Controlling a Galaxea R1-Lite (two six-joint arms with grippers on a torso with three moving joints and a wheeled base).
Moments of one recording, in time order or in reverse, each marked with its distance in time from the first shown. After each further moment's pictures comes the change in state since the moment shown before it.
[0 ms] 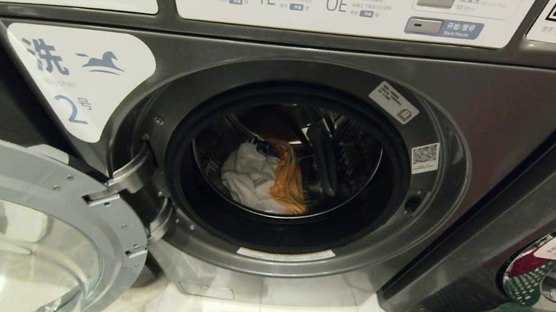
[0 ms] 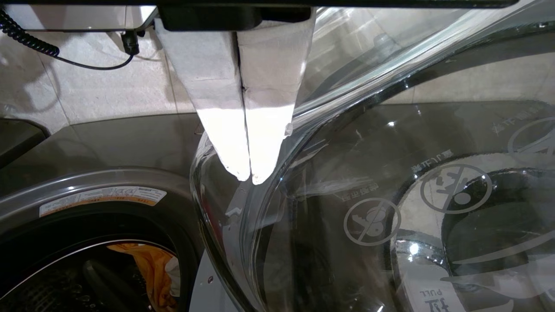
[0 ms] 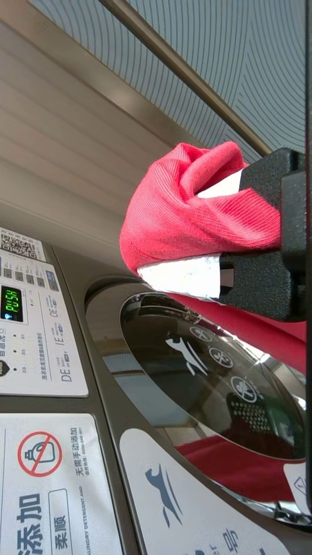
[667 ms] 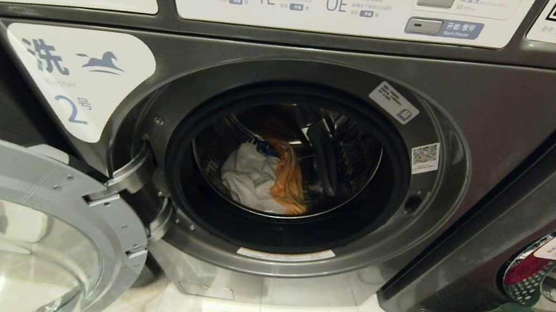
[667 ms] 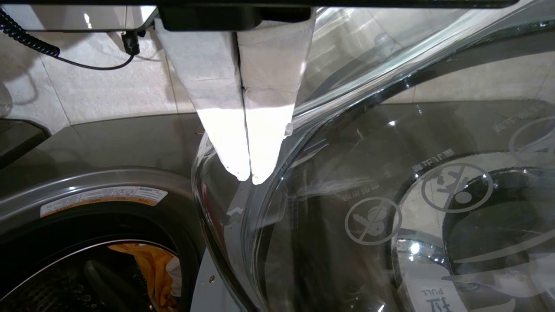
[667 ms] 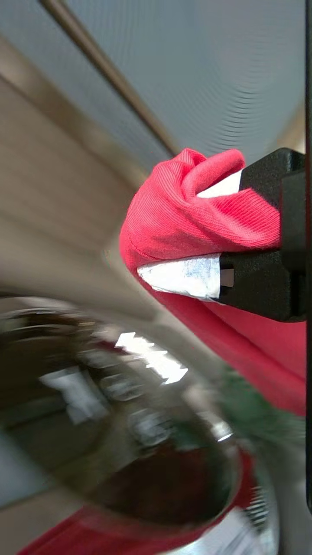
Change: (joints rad) left arm 0.000 0.000 0.000 0.000 0.000 0.000; right arm -0.041 0.066 0.249 -0.007 0.006 -0.012
